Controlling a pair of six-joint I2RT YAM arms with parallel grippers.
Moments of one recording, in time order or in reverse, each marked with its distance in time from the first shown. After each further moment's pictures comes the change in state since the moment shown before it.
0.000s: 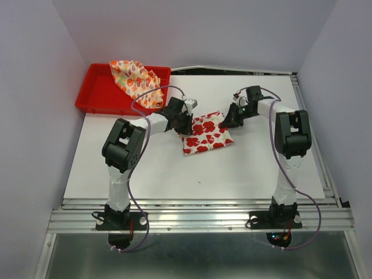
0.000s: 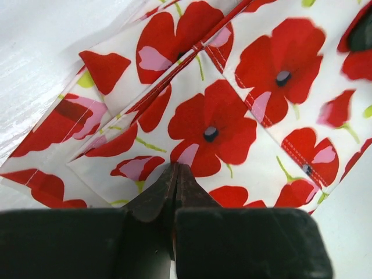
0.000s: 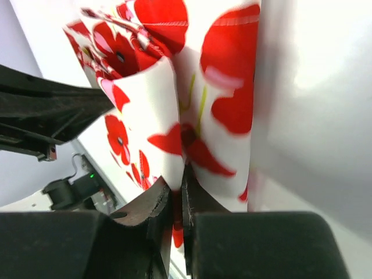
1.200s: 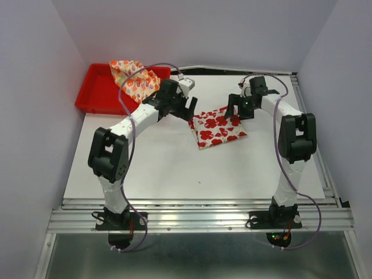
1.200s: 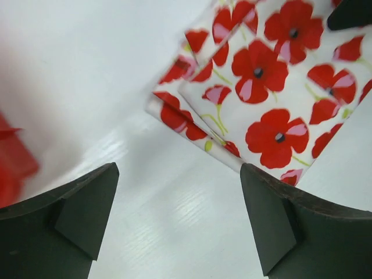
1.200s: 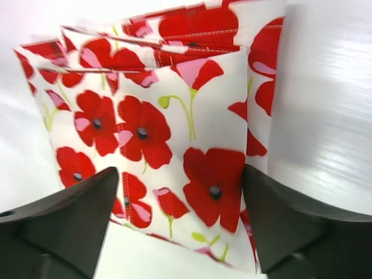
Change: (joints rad) left arm 0.016 -0.124 0.131 -0.154 -0.101 0.165; right arm -0.004 -0.063 0.088 -0.034 0.367 -0.219
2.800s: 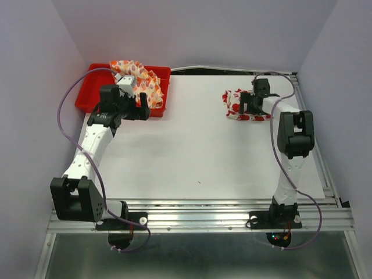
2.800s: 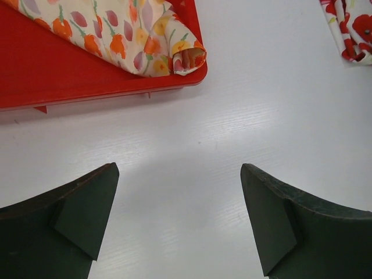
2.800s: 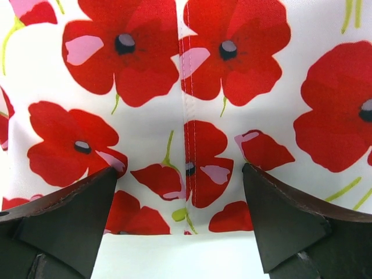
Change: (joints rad) left arm 0.395 -0.589 -0.310 -0.069 0.039 -0.062; right arm 0.004 0.015 -0.073 0.235 0.589 -0.004
